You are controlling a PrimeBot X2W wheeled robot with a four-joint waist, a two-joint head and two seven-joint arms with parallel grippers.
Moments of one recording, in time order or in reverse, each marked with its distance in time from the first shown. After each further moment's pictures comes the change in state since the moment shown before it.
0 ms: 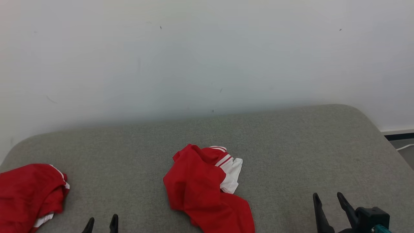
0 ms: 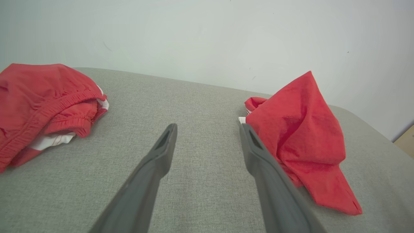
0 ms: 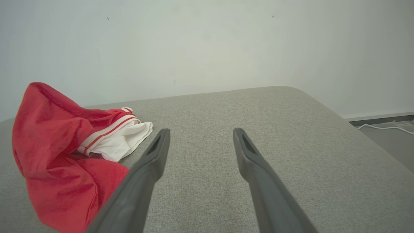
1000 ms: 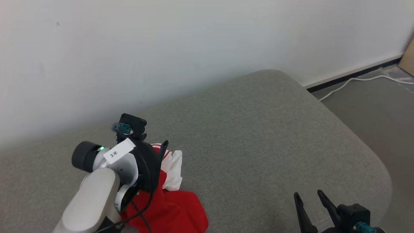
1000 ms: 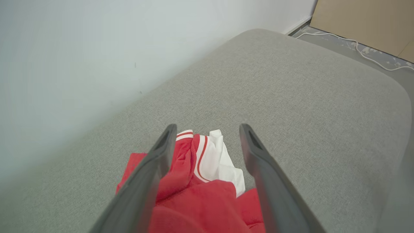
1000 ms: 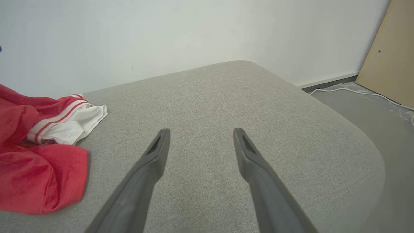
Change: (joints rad) left arm -0.714 -0.059 -0.259 0.364 0.134 -0.142 0.491; right arm -0.025 0.014 0.080 -0.015 -0.014 0.008 0.017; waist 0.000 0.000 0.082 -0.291
